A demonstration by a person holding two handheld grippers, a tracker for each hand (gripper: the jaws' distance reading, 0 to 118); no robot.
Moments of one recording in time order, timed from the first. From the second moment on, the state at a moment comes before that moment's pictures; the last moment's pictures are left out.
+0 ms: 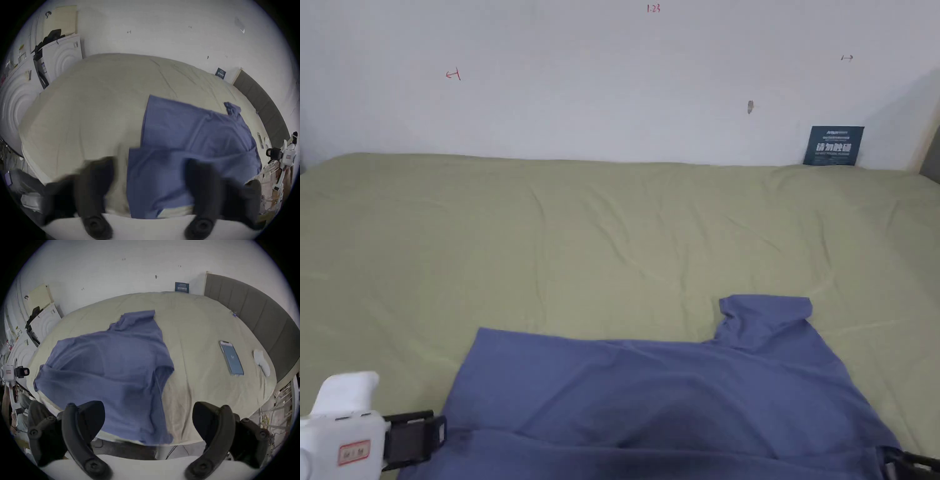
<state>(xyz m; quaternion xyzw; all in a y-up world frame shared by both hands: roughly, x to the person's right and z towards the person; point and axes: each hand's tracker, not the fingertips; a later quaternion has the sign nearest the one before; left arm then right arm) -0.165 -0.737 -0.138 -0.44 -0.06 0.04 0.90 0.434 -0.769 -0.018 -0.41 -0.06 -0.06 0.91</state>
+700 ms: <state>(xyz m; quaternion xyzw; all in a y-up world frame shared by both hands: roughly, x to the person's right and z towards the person) -0.106 -0.830 -0.371 -0.51 -0.02 -0.05 0.86 0.467 -0.795 -0.157 -0.45 -0.09 -0.04 0.89</state>
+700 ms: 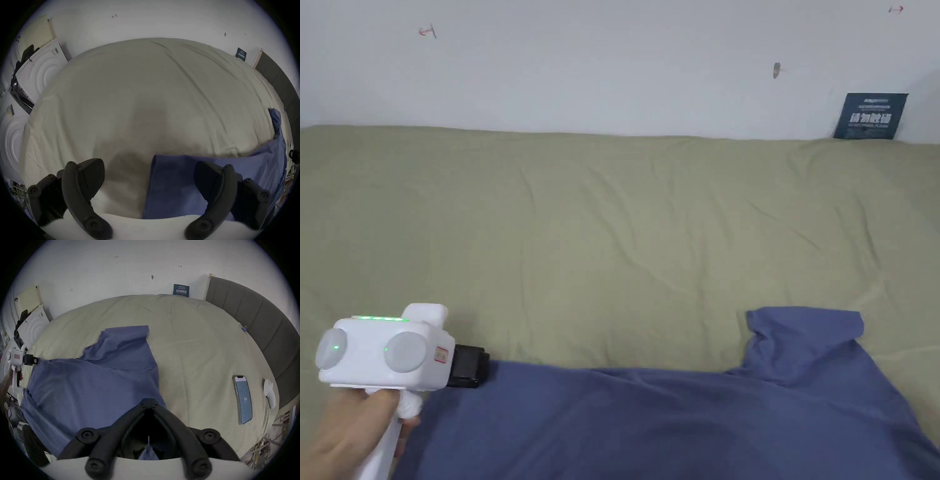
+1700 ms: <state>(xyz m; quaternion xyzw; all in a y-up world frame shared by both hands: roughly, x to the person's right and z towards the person) -0.114 -0.771 -0.323 -0.45 -0.06 -0.03 0.89 0.482 -0.769 -0.211 -0.45 -0.06 -0.04 0.89</state>
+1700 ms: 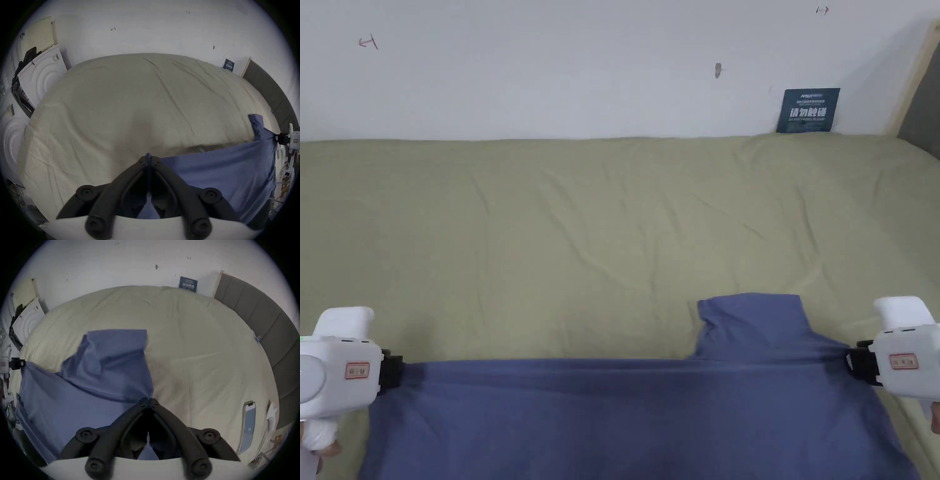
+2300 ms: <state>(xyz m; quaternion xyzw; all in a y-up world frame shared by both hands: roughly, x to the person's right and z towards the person) -0.176 -0.716 -0.109 -0.39 -0.10 0.00 0.92 0.438 -0.713 0.013 -0.37 -0.03 -0.05 0.93</state>
